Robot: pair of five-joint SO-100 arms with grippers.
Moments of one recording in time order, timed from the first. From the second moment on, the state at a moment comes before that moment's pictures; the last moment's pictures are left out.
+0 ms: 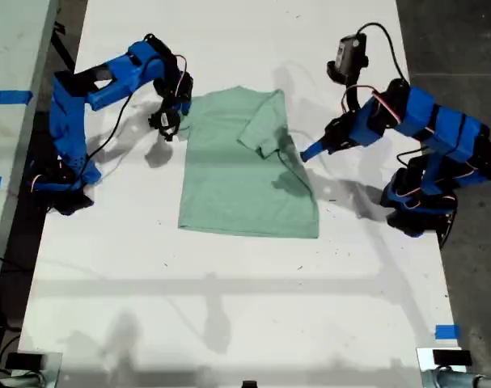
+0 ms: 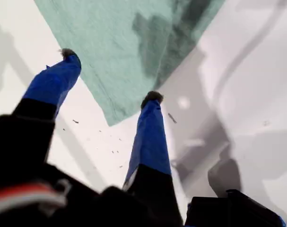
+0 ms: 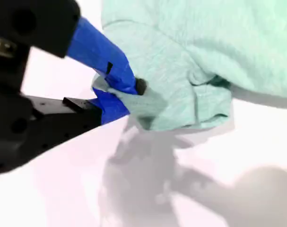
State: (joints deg) arm 0 -59.1 61.7 71.9 80.1 50.7; arm 1 26.4 125.2 107.4 82.7 -46.5
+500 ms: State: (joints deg) arm 0 -51.5 72.1 71.5 79.2 44.7; arm 1 26.8 128.4 111.0 81.0 -45.8
